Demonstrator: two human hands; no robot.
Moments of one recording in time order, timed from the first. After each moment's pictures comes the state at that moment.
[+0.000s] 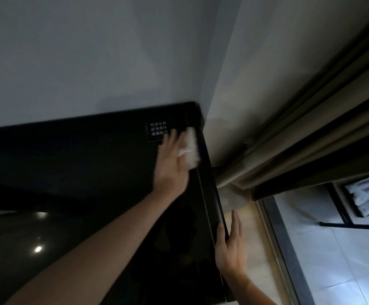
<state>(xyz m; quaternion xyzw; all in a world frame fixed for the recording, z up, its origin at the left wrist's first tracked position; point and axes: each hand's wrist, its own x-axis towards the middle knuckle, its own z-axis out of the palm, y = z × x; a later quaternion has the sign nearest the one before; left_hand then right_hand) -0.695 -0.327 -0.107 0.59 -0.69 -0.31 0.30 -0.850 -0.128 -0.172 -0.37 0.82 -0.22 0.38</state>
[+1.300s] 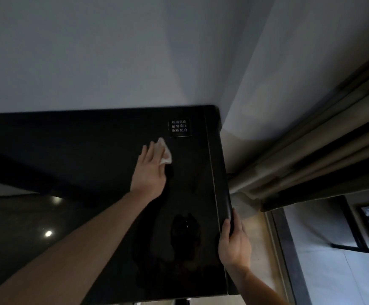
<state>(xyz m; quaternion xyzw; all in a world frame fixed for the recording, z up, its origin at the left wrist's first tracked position) -0.593 -0.294 -0.123 0.67 -0.70 -0.22 0.13 -0.849 -0.126 -0.171 -0.47 0.80 -0.19 0.31</state>
